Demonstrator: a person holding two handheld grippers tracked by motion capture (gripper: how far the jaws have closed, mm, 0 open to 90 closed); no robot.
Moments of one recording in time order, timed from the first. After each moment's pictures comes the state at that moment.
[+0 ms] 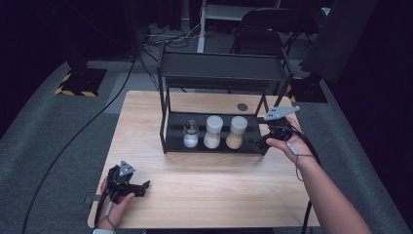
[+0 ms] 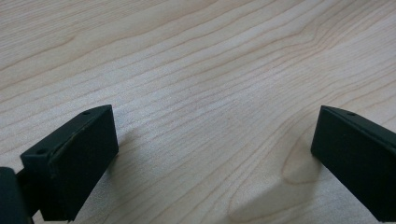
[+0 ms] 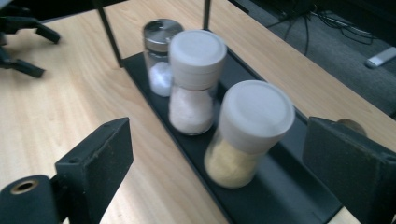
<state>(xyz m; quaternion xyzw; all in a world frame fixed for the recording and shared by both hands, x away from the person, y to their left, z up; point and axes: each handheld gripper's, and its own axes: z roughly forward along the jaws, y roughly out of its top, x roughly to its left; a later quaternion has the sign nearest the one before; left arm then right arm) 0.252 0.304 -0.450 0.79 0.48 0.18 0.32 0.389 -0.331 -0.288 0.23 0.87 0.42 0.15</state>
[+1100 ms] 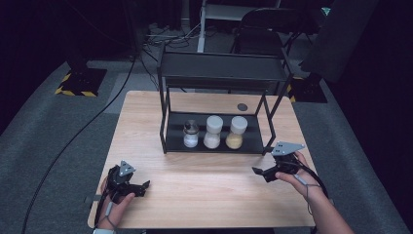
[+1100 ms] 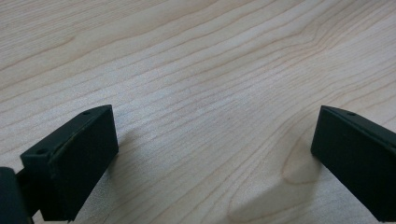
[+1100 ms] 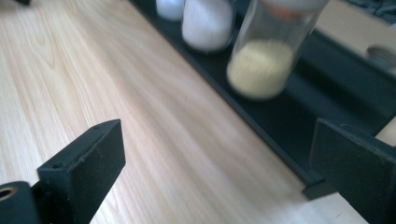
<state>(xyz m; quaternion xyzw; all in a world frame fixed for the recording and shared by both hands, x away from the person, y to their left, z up) 0.253 0.304 -0.449 0.80 0.48 0.19 0.32 0.335 -0.367 -0.379 0.24 0.87 0.40 0.15</state>
